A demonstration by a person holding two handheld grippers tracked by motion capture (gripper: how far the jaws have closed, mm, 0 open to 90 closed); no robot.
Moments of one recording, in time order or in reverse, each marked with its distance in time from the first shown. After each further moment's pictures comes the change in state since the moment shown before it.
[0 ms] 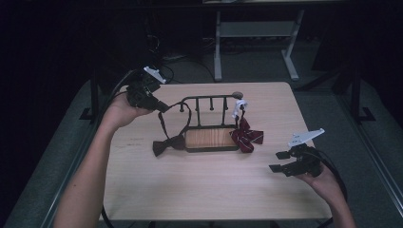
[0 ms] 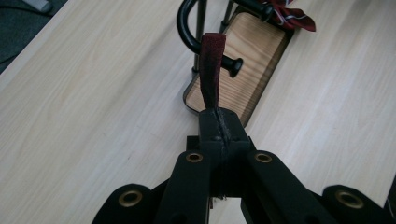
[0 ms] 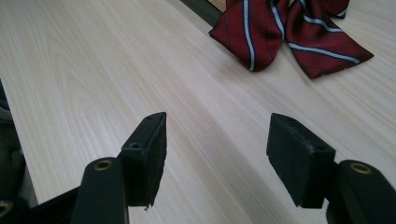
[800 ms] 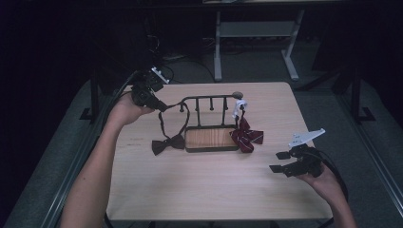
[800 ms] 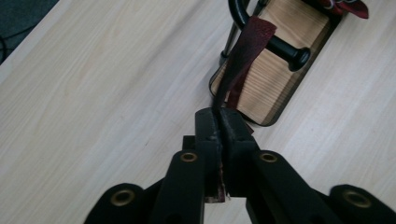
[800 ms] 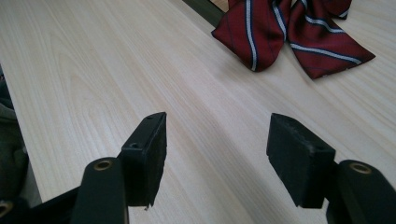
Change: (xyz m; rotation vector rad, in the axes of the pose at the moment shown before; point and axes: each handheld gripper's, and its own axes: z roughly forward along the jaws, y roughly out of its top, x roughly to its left) left arm 0.013 0.003 0.020 0.089 0.075 -0.052; right arm 0.000 -0.001 -0.002 0.000 0.006 0.000
